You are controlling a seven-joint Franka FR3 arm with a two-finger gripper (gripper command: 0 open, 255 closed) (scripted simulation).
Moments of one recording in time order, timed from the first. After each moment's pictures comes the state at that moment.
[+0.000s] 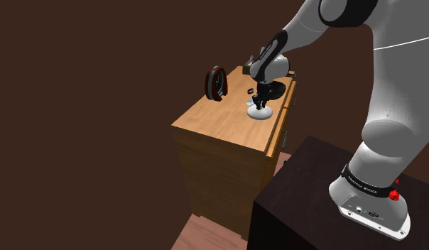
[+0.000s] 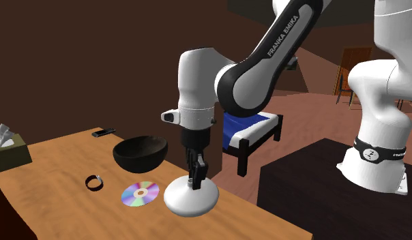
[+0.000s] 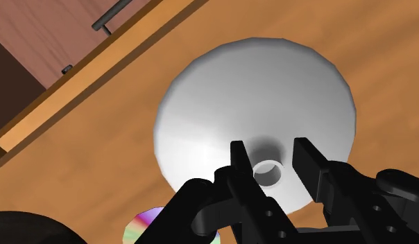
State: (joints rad) arm -0.23 0.42 -0.19 -2.09 0.14 2.54 -0.26
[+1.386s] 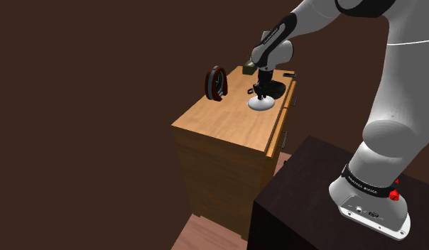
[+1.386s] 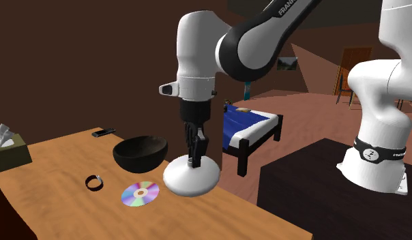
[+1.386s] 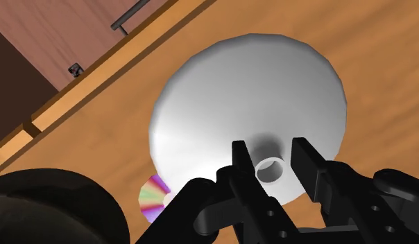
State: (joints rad) arm -0.21 0.29 -0.21 -2.08 0.10 2.40 -0.23
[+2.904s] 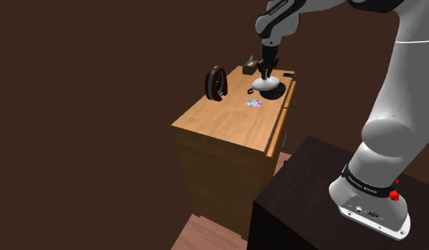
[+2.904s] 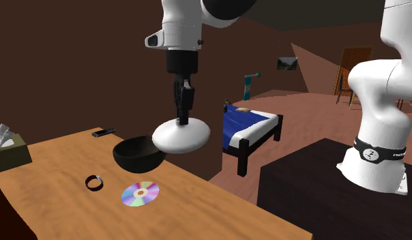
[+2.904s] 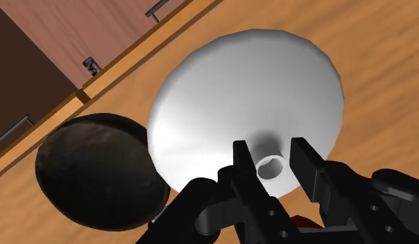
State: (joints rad) arm -0.24 0.22 -0.25 -1.87 0.07 2.12 -0.25
